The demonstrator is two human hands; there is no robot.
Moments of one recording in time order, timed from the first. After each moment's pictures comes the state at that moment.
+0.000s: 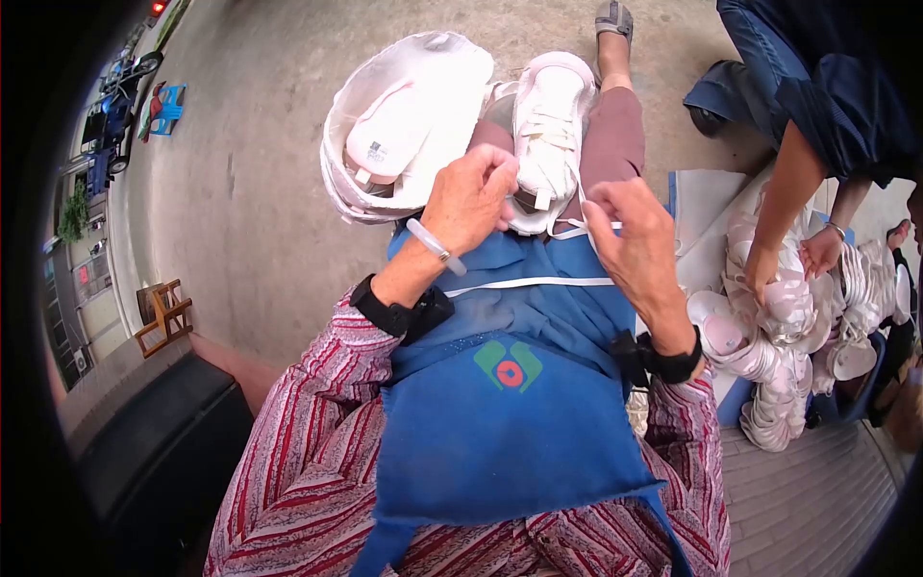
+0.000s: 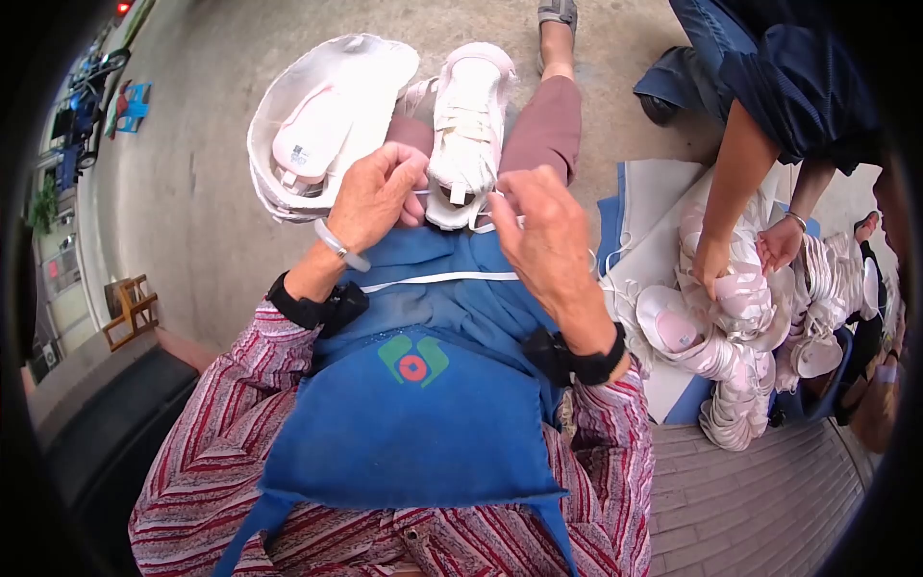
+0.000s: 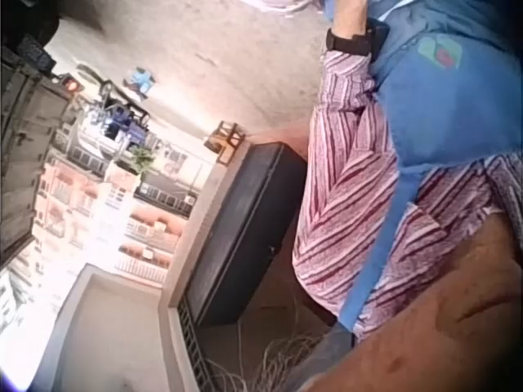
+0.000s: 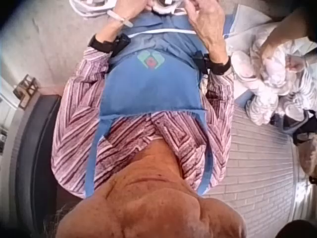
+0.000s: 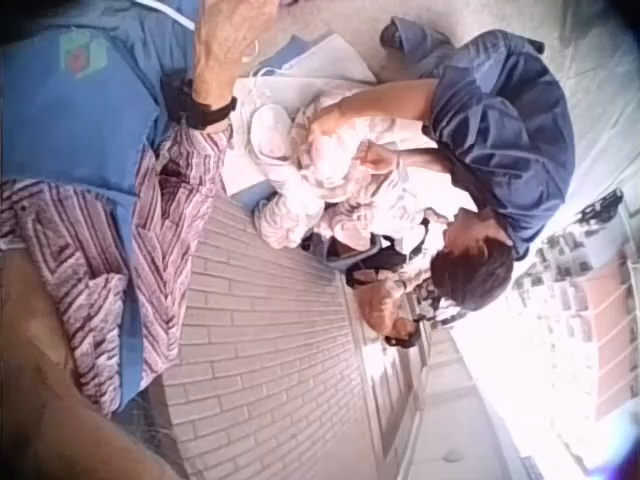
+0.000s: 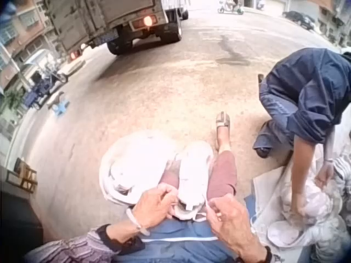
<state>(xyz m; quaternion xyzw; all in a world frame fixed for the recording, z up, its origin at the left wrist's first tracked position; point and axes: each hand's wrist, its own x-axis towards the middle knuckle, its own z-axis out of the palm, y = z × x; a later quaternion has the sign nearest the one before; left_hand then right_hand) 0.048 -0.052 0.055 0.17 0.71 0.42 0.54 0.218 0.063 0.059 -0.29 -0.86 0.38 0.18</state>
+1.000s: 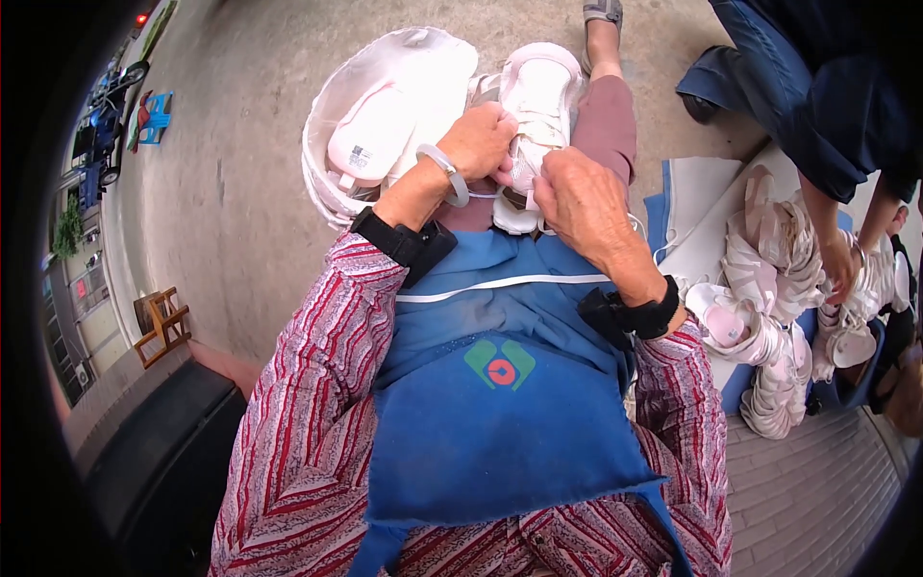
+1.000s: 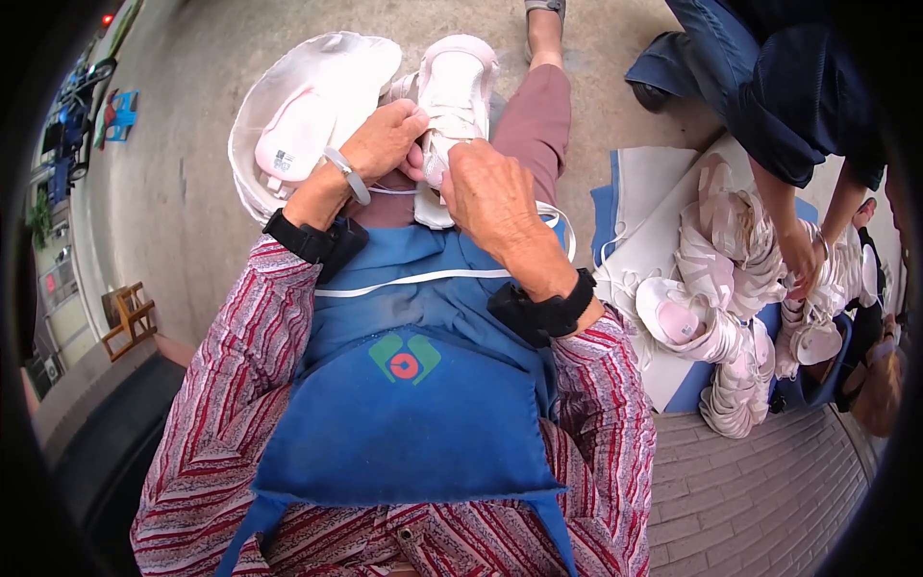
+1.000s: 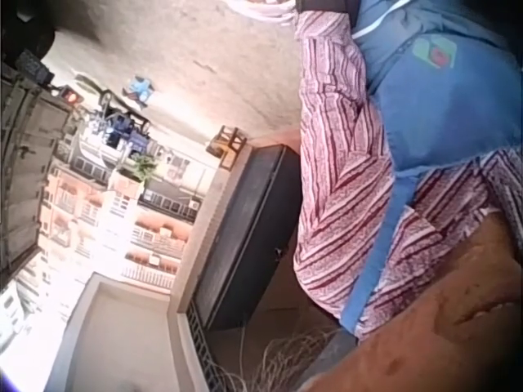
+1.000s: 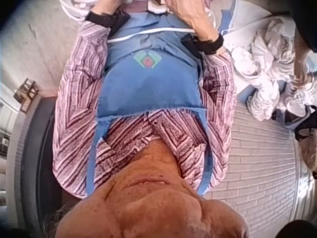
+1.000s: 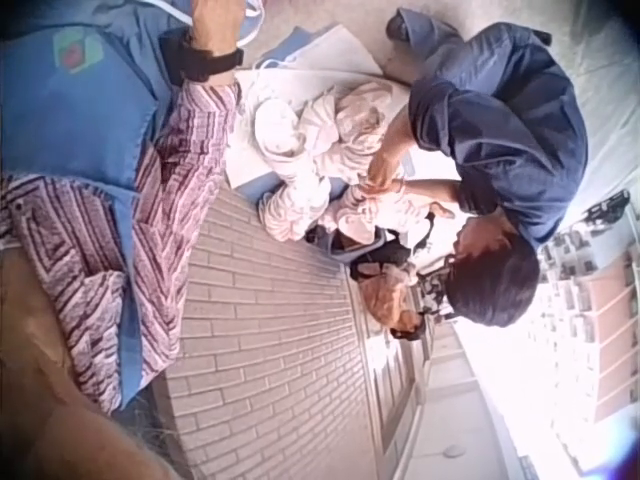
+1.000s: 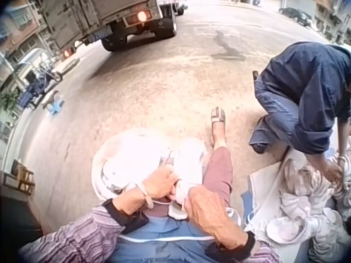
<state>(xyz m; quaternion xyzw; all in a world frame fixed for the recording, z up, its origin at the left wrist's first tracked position) 0.014 0.002 0.031 0.22 0.74 0.34 0.54 0.172 0.065 0.027 -0.24 -0.92 0.30 0.09</state>
